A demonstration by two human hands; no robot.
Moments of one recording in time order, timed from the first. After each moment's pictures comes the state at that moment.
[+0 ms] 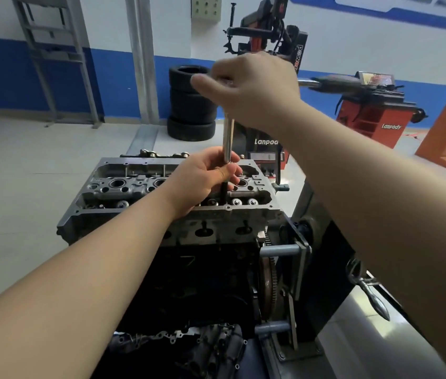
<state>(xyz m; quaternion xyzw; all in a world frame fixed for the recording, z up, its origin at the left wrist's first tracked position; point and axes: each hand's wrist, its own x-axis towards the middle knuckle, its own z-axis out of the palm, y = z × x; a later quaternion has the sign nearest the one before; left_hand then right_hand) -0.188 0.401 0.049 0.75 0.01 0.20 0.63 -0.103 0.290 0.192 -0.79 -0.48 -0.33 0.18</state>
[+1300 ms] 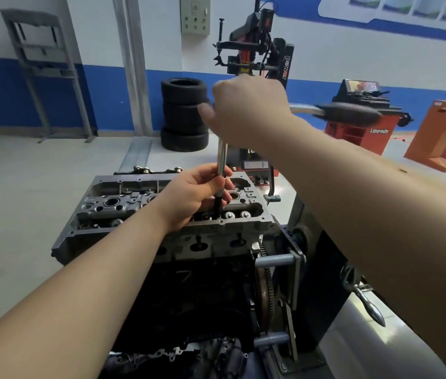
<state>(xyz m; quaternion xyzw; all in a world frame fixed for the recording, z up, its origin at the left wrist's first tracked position) -0.188 0.401 0.052 0.73 0.01 0.17 0.67 -0.102 0.291 0.199 -0.82 -0.43 -0.37 0.07</state>
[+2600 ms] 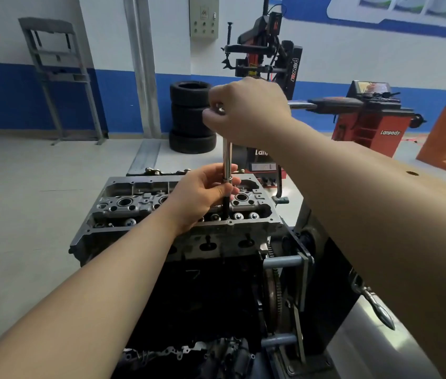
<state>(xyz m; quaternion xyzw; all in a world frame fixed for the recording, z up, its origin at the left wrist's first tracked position) -0.196 0.398 0.056 0.74 0.03 0.22 0.63 -0.108 0.293 0.202 -0.79 -0.50 -0.35 0.11</state>
